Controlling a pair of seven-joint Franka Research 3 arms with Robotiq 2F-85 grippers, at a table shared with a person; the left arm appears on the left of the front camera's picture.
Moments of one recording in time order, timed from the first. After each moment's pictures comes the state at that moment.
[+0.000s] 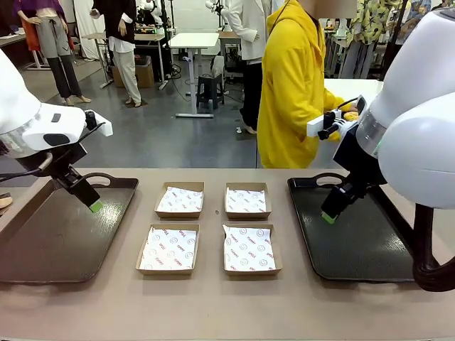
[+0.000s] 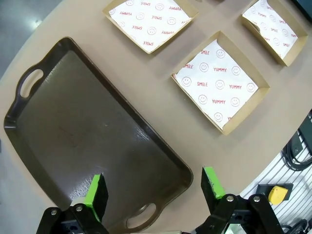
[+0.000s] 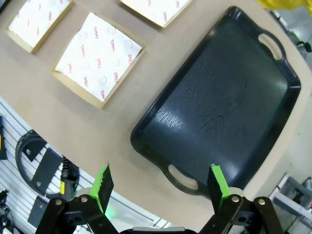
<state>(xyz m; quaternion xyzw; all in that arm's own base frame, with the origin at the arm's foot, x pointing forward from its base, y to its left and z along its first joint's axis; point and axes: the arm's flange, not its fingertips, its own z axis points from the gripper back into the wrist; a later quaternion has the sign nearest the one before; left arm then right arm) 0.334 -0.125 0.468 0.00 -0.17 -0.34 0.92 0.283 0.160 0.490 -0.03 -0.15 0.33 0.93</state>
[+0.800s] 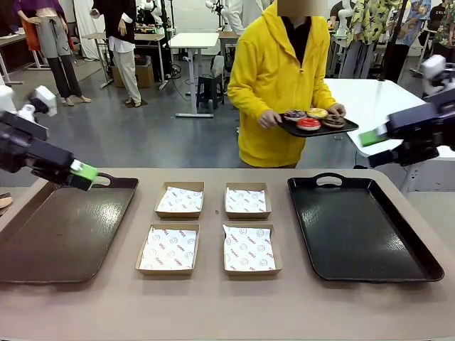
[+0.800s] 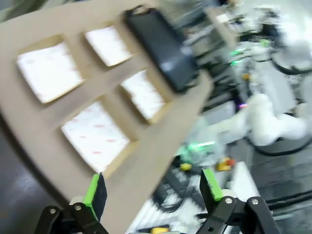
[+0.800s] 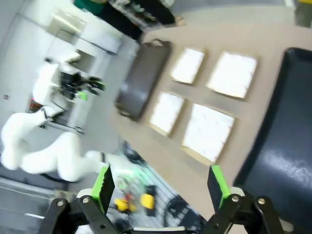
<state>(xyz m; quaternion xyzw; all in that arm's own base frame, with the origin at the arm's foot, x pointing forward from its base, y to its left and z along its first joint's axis) 0.339 -0.048 0.466 -0.46 -0.19 -0.25 0.83 0.311 0.001 0.522 0.47 -0.22 0.13 0.84</state>
